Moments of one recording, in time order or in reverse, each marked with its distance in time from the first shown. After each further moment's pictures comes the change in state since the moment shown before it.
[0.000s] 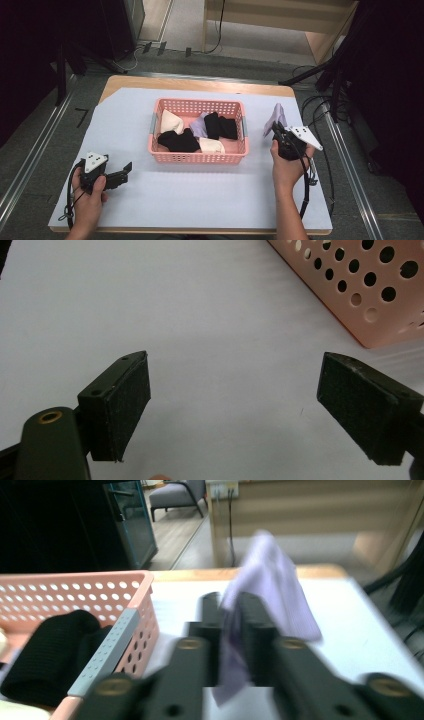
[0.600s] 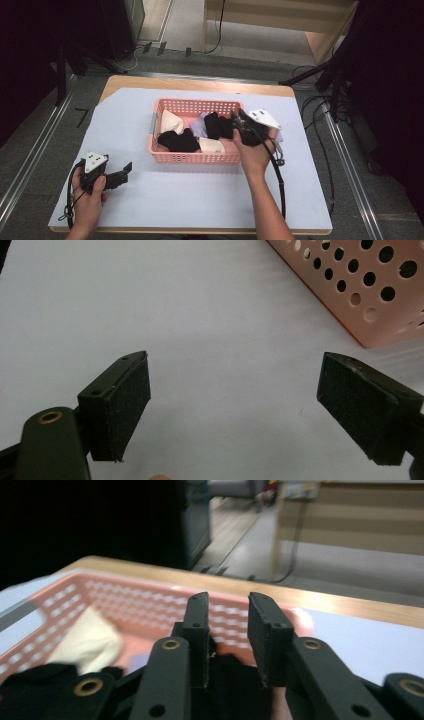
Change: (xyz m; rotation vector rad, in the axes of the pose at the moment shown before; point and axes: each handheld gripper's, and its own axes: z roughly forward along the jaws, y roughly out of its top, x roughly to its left) left arm 0.000 0.000 0.000 0.000 -0.001 0.004; right arm 0.105 0.029 0.030 0.041 0.195 -0.120
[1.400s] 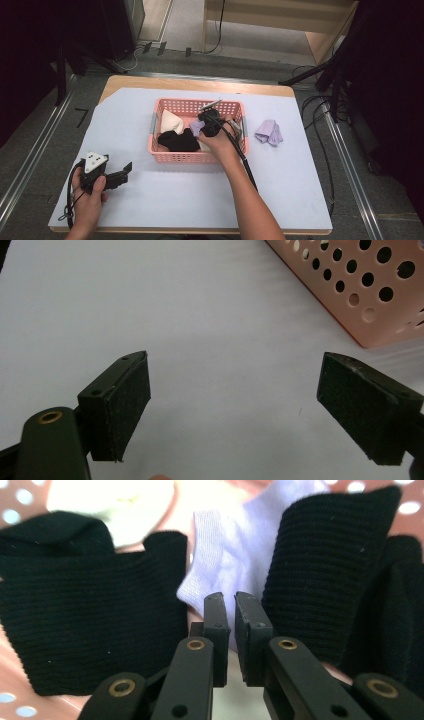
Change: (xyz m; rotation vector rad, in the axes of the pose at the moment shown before) left arm 0.000 0.000 0.000 -0.004 -0.004 0.002; right arm 0.068 -0.009 0.098 0.786 0.093 -0.071
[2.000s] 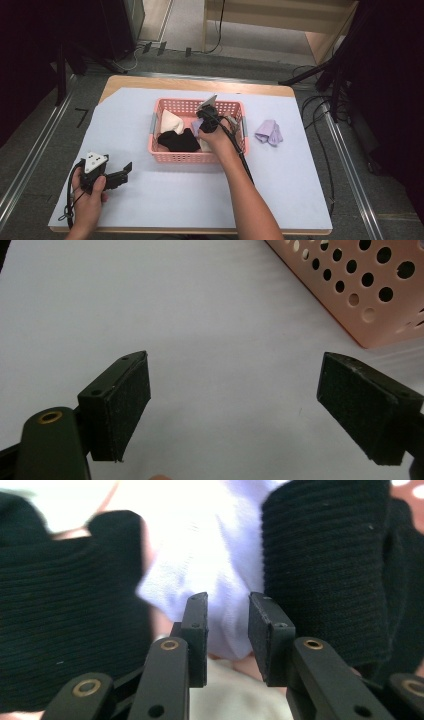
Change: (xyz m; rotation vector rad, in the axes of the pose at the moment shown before) left arm 0.000 0.000 0.000 0.000 -0.002 0.000; right arm -0.003 0.015 0.015 0.154 -0.107 0.013
